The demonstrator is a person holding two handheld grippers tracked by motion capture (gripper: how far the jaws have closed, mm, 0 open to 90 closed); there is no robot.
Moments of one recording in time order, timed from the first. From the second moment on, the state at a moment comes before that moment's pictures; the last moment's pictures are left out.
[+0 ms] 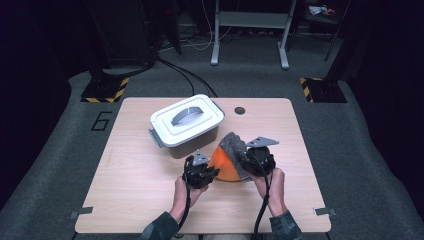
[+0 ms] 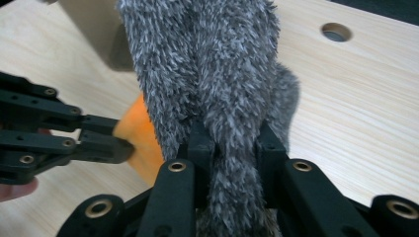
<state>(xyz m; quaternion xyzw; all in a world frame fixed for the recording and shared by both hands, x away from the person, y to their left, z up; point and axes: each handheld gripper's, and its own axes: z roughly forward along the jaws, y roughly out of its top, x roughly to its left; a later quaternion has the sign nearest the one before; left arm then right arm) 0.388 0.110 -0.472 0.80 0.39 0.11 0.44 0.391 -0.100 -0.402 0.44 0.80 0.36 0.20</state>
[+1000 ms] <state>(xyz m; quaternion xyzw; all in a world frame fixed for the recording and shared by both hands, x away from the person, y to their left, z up) 0.390 0.110 -0.473 0.80 0.39 0.11 0.44 0.419 -0.149 -0.469 0.54 0.77 0.29 0.17</state>
